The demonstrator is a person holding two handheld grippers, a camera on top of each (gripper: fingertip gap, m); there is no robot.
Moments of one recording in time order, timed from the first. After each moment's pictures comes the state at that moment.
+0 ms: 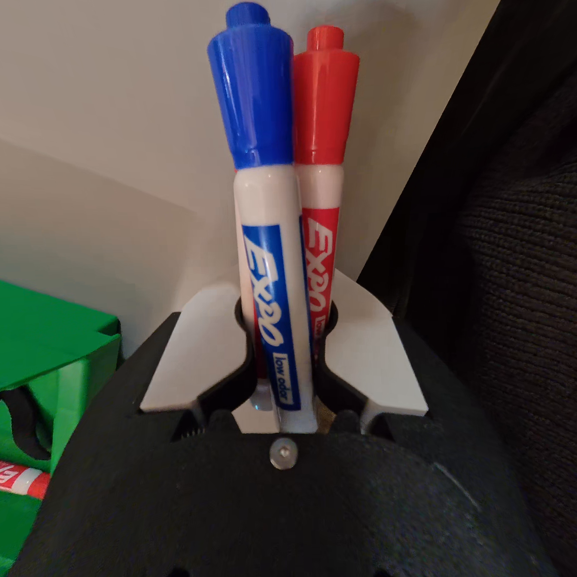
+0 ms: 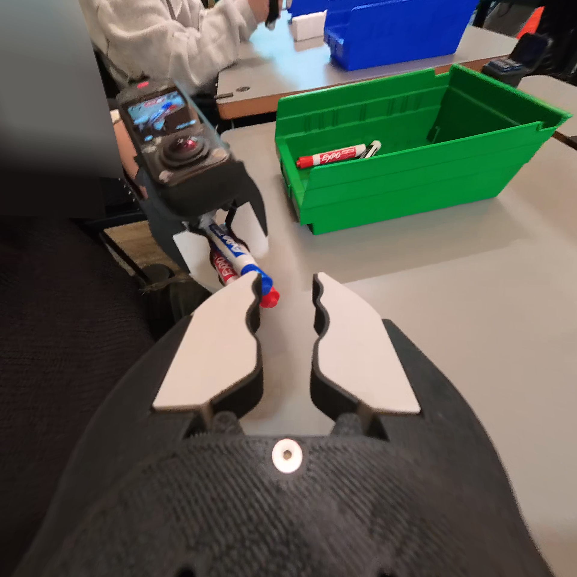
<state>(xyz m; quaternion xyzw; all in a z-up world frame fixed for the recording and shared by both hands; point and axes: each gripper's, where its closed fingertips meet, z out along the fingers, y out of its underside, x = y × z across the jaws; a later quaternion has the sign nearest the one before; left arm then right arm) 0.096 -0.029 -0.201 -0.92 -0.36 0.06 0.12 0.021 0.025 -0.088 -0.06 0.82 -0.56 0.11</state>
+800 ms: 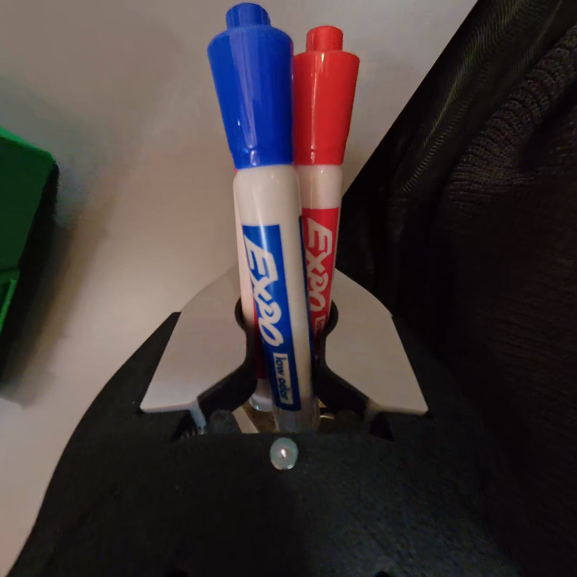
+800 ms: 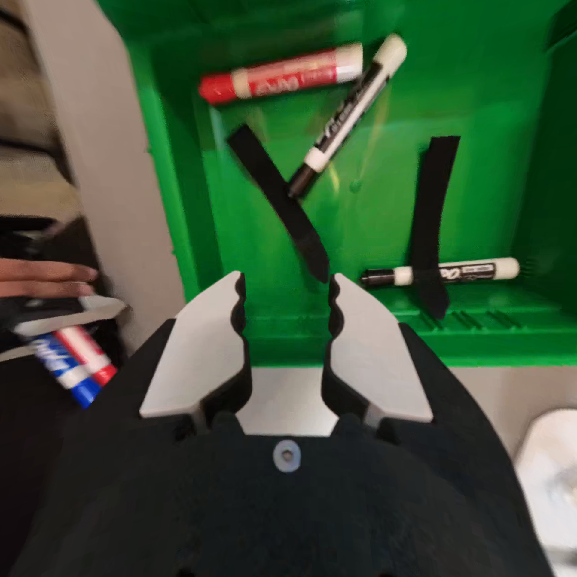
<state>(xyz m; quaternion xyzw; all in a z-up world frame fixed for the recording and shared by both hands) 0.156 -0.067 -0.204 -0.88 -0.46 0.06 0.14 -0.021 -0.207 -0.124 -0.16 0.98 -0.10 0.07</state>
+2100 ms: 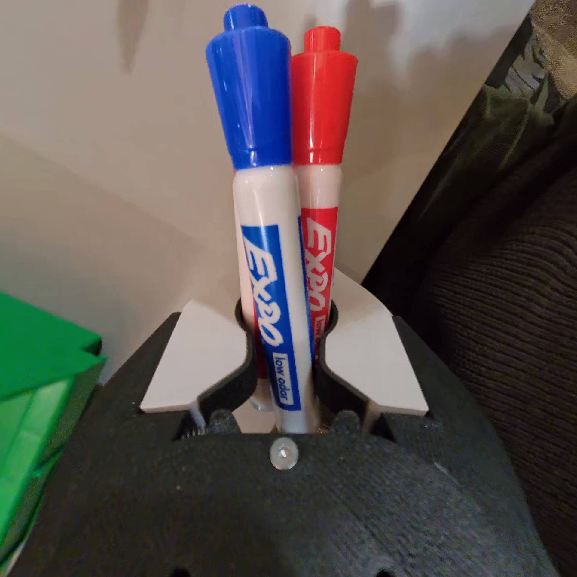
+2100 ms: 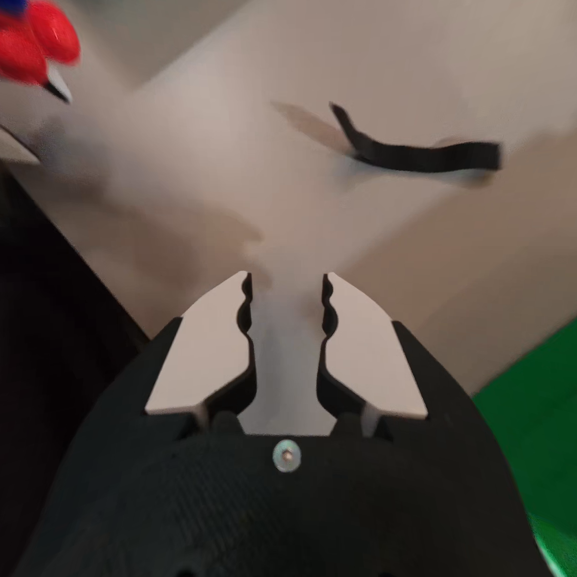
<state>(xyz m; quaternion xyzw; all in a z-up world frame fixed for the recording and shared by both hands) 0.080 -0.007 -0.189 -0.88 -0.43 0.06 0.20 -0.037 0.132 -0.167 0.15 0.94 -0.30 -0.07</state>
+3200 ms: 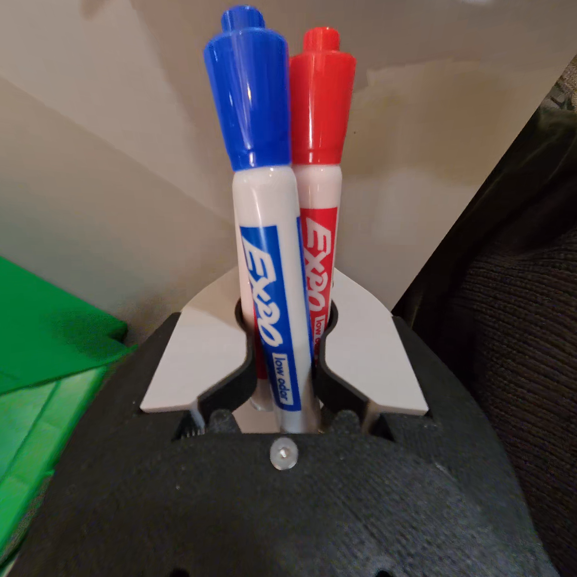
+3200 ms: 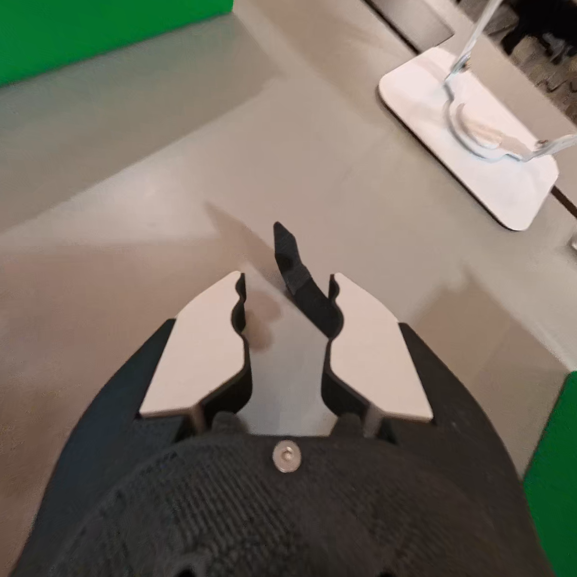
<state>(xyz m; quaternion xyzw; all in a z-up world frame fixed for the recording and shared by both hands) 0.067 -0.033 -0.203 -0.86 -0.46 0.07 0.21 -0.132 0.028 -0.184 0.14 0.90 -0.37 -0.20</state>
